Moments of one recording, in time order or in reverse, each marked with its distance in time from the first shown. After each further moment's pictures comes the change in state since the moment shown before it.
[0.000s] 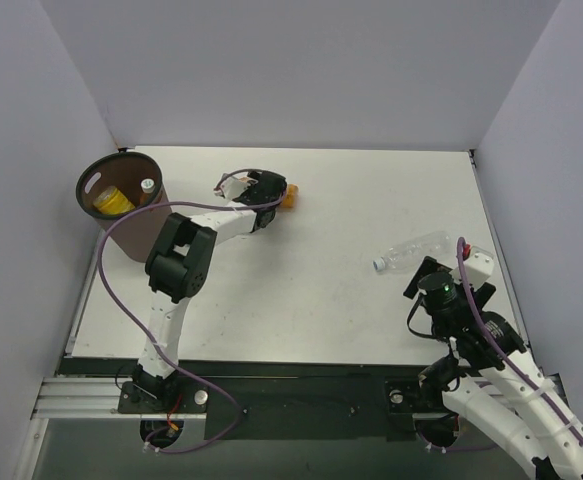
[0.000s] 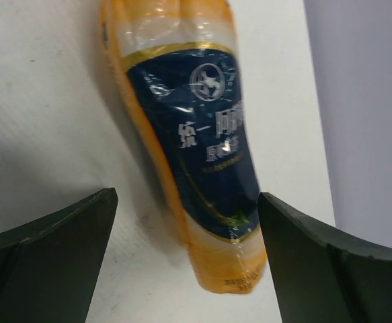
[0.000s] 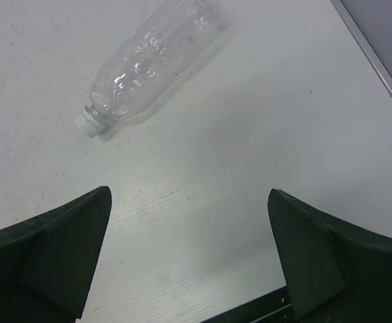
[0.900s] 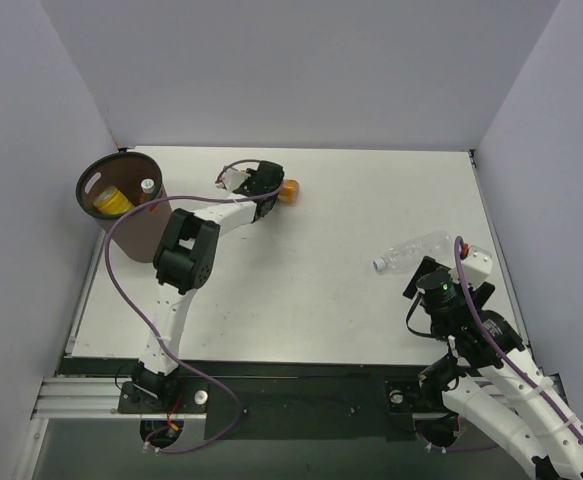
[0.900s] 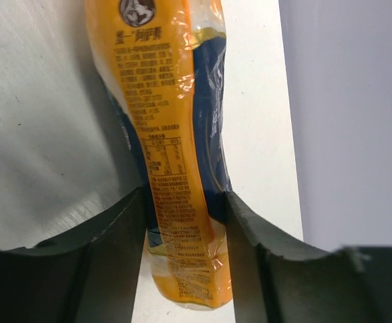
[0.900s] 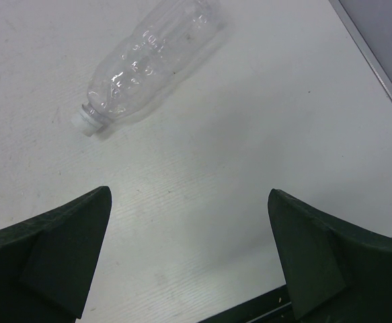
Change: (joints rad) left arm 0.043 0.124 0.146 -0.004 0.083 -0.084; right arm 0.000 0.022 0.000 0.000 0.003 -0.010
